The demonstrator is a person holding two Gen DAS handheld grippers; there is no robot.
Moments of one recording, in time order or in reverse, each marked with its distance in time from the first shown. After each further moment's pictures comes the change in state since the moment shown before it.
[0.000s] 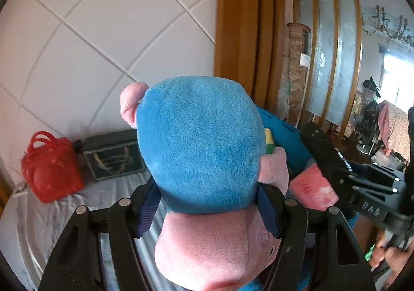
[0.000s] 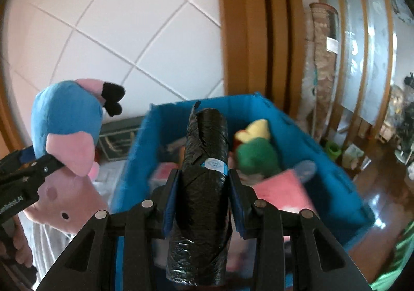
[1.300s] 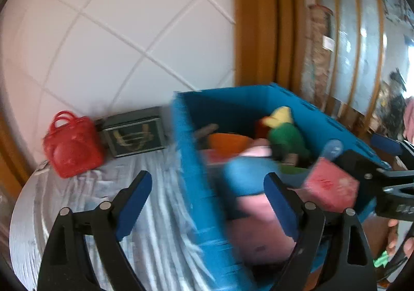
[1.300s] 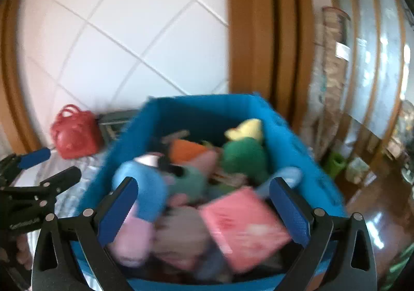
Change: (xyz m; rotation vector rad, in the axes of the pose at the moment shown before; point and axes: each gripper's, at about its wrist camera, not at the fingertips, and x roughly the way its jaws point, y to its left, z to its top) left arm -0.013 -0.015 -0.028 -0.031 0.063 0.201; right arm -0.003 -0.045 -0.018 -0.095 -0.026 0.098
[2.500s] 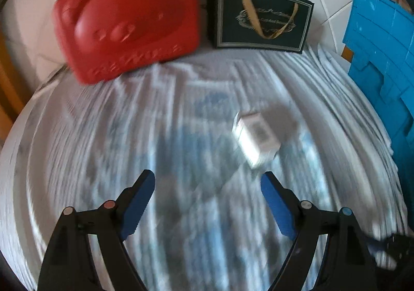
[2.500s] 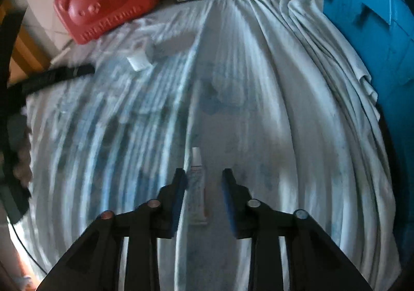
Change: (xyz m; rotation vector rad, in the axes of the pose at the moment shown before) left arm 0.277 0.372 -0.181 -0.114 0.345 0.099; right arm 0.325 0.342 -0.229 -0.005 0.573 0.155
